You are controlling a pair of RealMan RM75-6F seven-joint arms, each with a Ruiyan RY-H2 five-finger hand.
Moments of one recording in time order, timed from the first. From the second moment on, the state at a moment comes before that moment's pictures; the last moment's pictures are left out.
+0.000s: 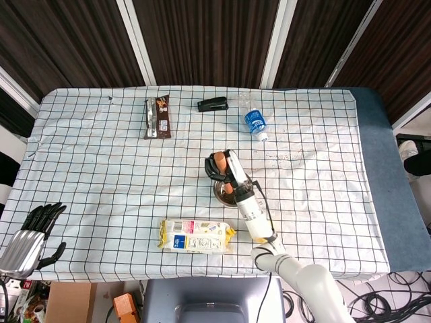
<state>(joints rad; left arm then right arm) -0.15 -1.09 0.04 -1.53 1.63 1.44 -0.15 1.05 -2.20 0.34 -0.41 -1.41 1.30 1.29</state>
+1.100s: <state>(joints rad) -0.14 -1.11 0.05 -1.54 1.67 1.47 -0.10 0.64 -1.83 -0.06 -0.35 -1.61 1.25 0.55</state>
